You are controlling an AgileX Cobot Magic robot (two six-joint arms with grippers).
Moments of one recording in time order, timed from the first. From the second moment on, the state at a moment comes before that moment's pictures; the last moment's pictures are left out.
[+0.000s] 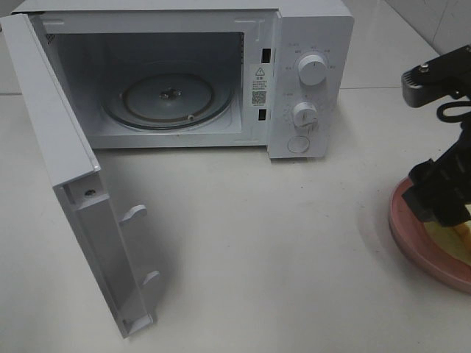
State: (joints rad) left arm 0.00 0.00 -0.50 -0.04 1.04 0.01; right arm 0.54 1.18 -0.74 -0.39 0.85 0.37
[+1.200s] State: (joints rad) left arm 0.00 0.00 -0.50 -0.04 1.04 0.01; right arm 0.45 0.47 -0.74 -0.17 1.11 0.17
